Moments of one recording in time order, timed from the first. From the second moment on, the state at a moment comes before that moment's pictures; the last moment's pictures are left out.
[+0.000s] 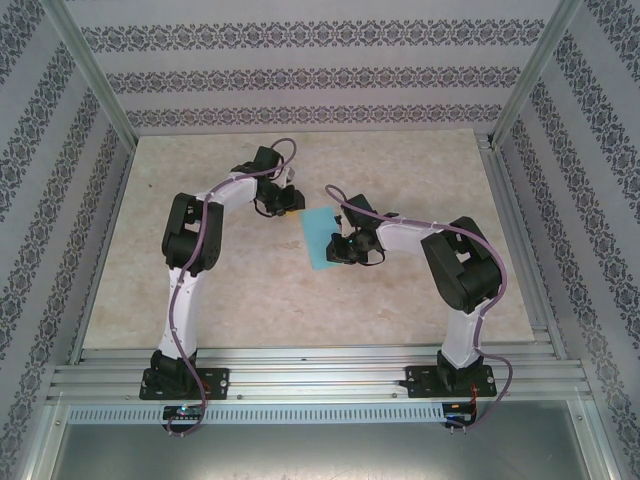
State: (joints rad) left arm -0.30 2.33 1.78 -0.56 0.50 -0.47; right arm 0.53 1.91 1.08 -0.34 -0.39 0.51
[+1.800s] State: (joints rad) left arm -0.39 2.26 1.55 -0.21 0.51 -0.41; right arm 0.61 1.99 1.15 -0.08 -0.48 0.66
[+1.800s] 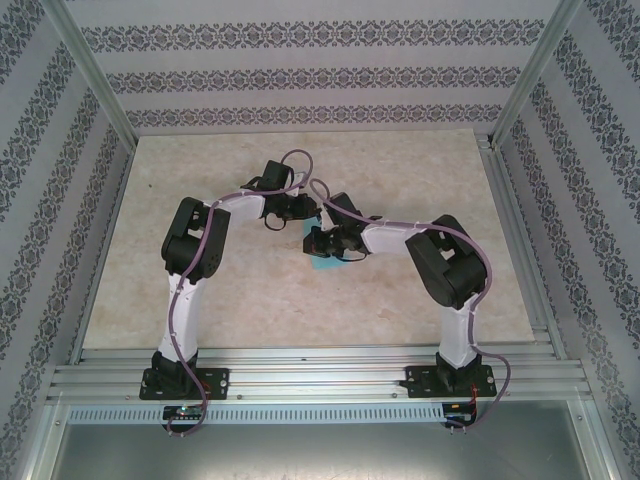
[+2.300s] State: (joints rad) left arm -0.39 2.26 1.56 -0.23 0.49 -0.40; right arm 0.63 2.02 1.19 -0.18 -0.42 0.57
